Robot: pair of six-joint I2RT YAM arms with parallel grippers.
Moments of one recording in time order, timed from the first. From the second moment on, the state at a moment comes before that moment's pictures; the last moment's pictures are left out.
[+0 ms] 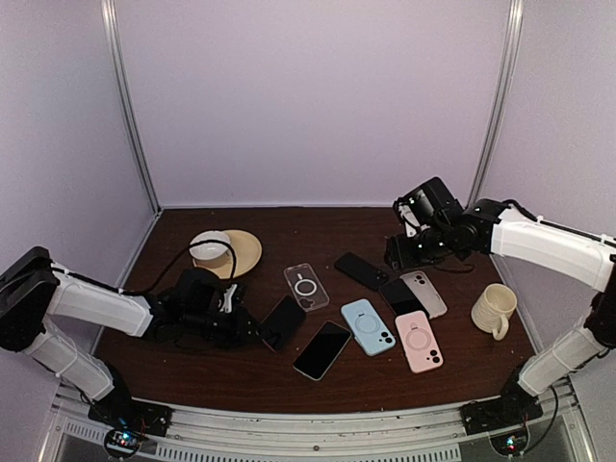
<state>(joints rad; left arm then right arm) -0.78 1.43 0.48 0.25 0.40 -0.97 0.68 1.46 1.22 -0.66 0.16 0.40</state>
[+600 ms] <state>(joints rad) -0.78 1.37 0.56 -0.07 0.20 -0.84 0.67 1.18 1.03 -0.61 0.41 0.31</state>
